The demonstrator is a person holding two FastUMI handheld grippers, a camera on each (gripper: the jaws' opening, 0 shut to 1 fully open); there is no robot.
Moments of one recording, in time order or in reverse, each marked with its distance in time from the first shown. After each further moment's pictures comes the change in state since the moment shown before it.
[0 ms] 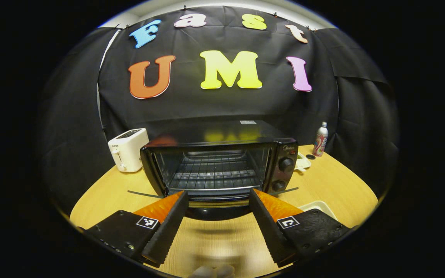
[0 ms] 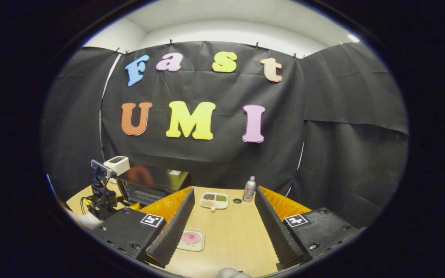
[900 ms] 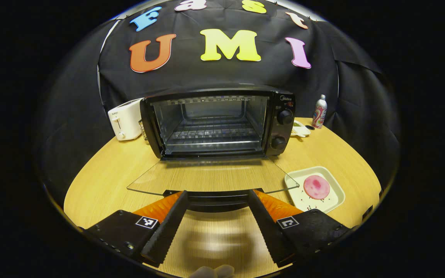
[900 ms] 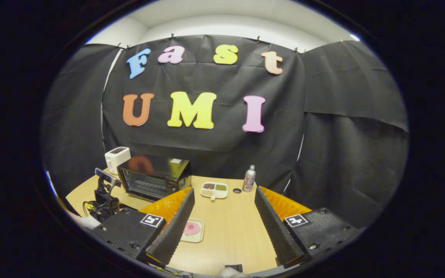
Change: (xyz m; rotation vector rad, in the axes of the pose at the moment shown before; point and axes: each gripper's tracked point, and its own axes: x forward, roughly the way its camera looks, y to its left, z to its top) left arm -0.024 -0.005 -0.093 -0.020 0.205 -0.006; right arm -0.015 -0.001 -0.037 -0.011 0.069 0.002
